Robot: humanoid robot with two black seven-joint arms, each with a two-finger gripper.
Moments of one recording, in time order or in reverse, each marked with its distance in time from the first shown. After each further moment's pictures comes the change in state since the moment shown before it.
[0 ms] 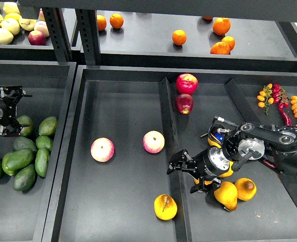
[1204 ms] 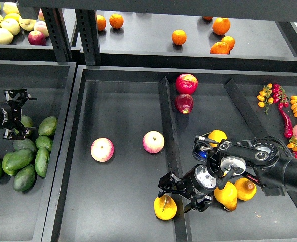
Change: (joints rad) left arm 0.014 -0.022 -0.008 -0.006 0.000 0.000 0.000; right arm -0.068 0.110 -0.048 -0.032 -0.077 0.000 0.000
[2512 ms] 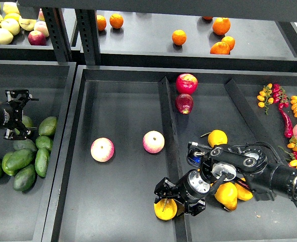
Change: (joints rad) left arm 0.002 0.000 0.006 -0.009 0.002 0.000 0.000; right arm -0.035 0.083 0.008 -0.084 -0.020 0.000 0.000
